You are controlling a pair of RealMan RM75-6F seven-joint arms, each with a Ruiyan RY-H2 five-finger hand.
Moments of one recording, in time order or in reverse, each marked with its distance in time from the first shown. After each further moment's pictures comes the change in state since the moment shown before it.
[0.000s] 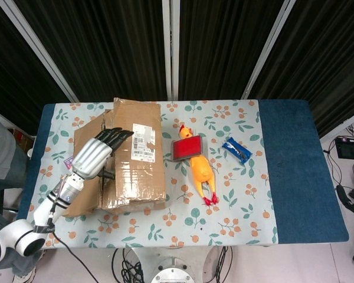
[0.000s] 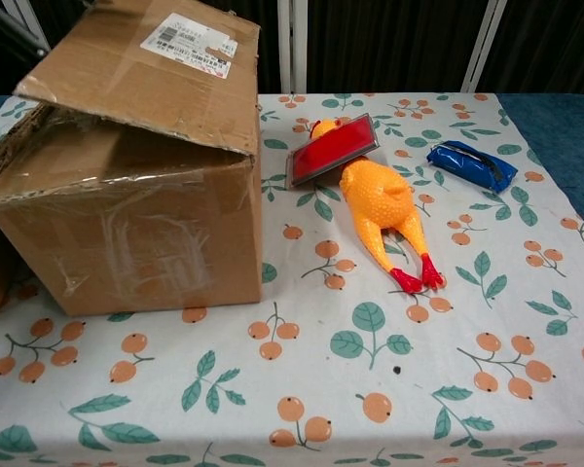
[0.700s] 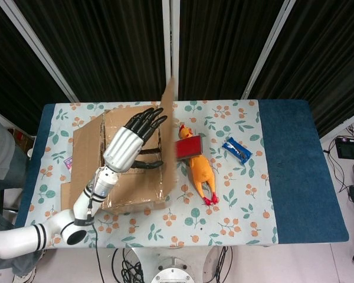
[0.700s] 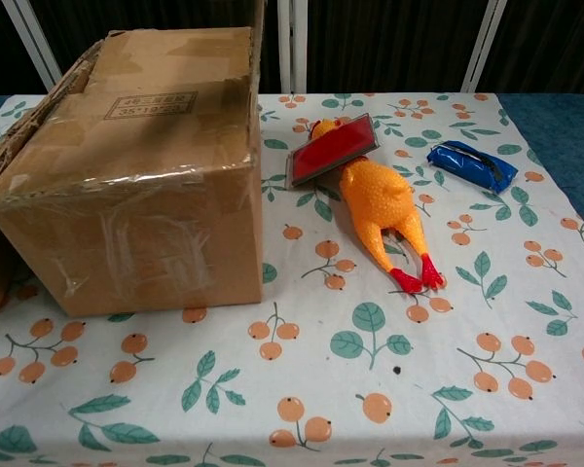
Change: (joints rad) left arm -0.134 -0.280 -0.134 0.075 0.001 0.139 0.144; right arm -0.020 -0.004 0.005 0.088 0.030 0.024 0.121
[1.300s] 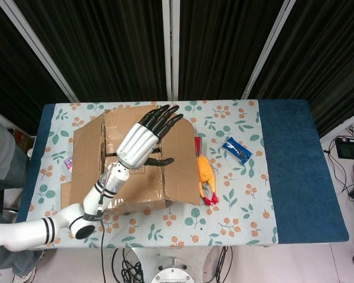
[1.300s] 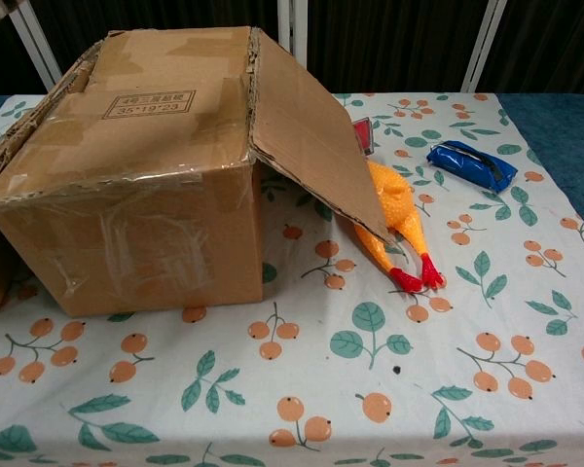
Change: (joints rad) left arm -0.068 0.001 -0.017 -0.004 -0.041 -0.051 0.055; right arm -0.005 0.000 -0.002 0.041 -0.002 0.000 0.048
